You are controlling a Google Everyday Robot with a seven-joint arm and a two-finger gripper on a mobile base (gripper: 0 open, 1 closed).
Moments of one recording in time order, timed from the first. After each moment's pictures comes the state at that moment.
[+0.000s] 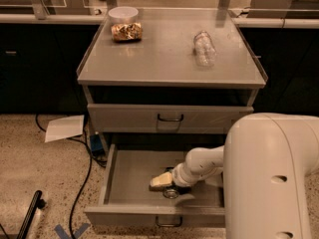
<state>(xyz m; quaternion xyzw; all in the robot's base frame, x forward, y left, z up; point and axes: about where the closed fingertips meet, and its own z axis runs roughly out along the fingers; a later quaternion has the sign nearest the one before) 0.557 -0.057 0.364 -0.07 0.97 0.20 0.09</state>
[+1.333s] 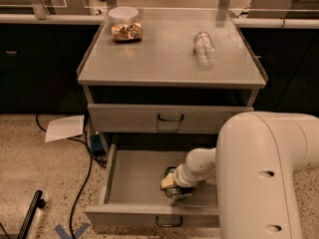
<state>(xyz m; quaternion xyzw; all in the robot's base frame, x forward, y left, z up) 0.559 -0.063 0.349 -0.05 0.98 0.19 0.09</state>
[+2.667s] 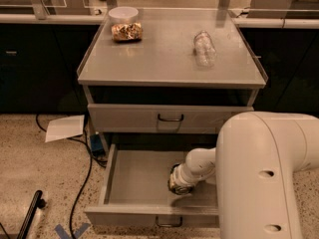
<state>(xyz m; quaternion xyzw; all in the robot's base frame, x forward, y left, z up) 0.559 -0.063 0.349 -0.05 0.98 0.19 0.09</state>
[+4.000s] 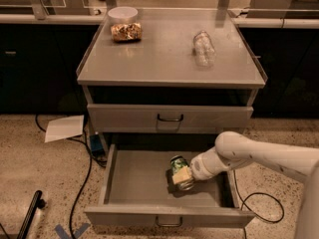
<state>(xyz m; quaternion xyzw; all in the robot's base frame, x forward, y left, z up) 0.528 -0.094 0.465 -0.15 0.94 0.29 0.08</state>
